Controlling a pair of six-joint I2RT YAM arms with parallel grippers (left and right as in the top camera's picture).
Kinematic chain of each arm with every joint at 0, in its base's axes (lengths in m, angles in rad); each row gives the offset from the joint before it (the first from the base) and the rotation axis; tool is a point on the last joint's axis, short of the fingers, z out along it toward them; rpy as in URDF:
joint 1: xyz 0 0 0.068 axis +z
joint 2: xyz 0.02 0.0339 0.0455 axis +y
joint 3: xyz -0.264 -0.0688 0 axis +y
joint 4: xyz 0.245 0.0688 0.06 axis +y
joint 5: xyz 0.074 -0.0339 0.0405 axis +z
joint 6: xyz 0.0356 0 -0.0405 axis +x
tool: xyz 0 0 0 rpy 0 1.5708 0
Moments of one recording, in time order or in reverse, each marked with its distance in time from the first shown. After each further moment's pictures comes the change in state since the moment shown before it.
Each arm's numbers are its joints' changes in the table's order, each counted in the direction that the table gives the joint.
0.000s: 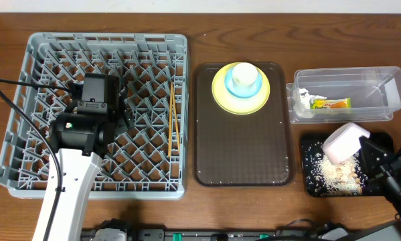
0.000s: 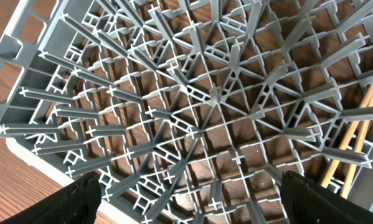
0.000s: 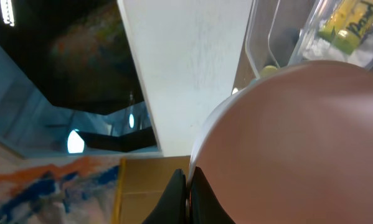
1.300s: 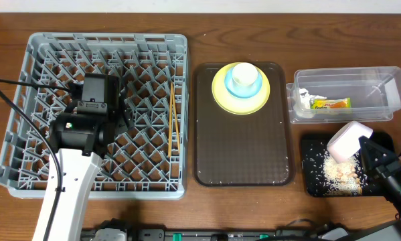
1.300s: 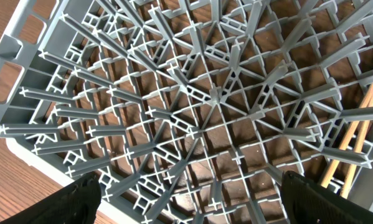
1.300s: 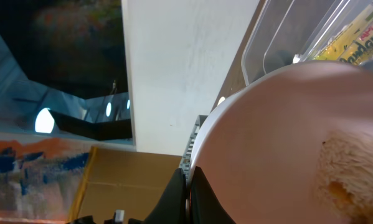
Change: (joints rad) left arm 0.000 0.000 0.000 0.000 0.000 0.000; right arm 0.000 0.000 -0.002 -0.001 -0.014 -0.191
